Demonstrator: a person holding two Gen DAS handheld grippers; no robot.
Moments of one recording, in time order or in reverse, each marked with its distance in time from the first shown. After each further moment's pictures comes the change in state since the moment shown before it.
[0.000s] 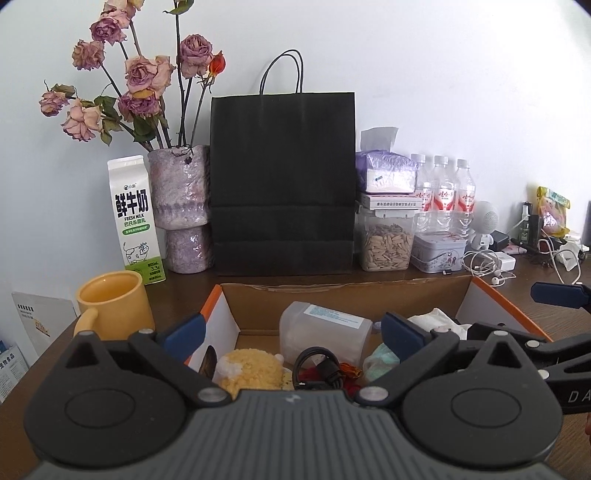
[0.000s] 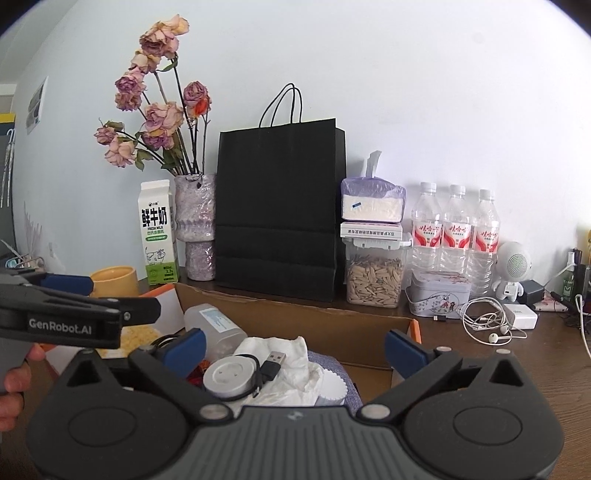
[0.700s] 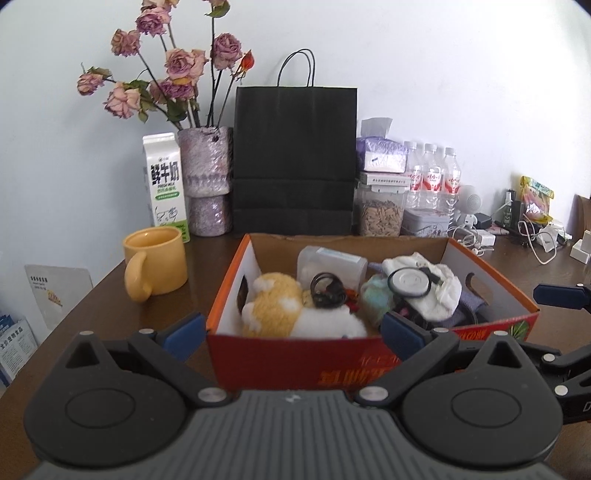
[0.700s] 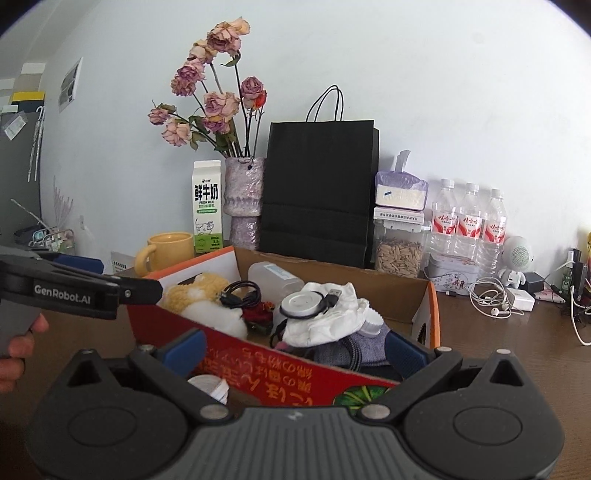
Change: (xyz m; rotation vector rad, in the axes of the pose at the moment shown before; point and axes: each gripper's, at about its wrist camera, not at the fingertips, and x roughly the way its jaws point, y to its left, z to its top) left arm -0.090 0.026 -0.041 -0.030 0.060 -0.007; right arm -0.089 0.040 -0.032 -0.056 0.052 0.070
